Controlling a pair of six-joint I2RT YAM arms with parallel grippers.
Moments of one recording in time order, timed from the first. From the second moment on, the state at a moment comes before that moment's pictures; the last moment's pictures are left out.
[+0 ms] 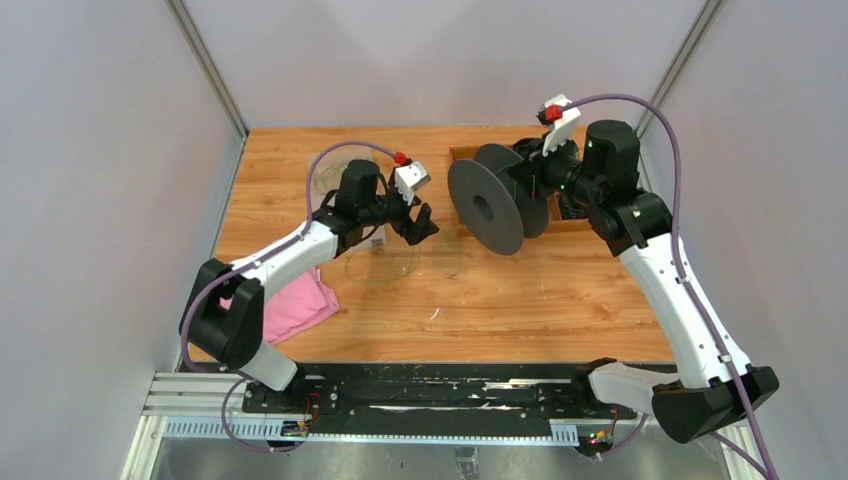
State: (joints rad) left arm -0.49 1.50 1.04 0.03 0.51 0.21; right arm 0.35 1.18 1.39 -0.52 -0.33 -0.06
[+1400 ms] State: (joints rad) left arm -0.63 1.90 0.91 0.77 0.62 -0.35; right arm 0.34 1.24 1.52 -0.58 -0.21 0.06
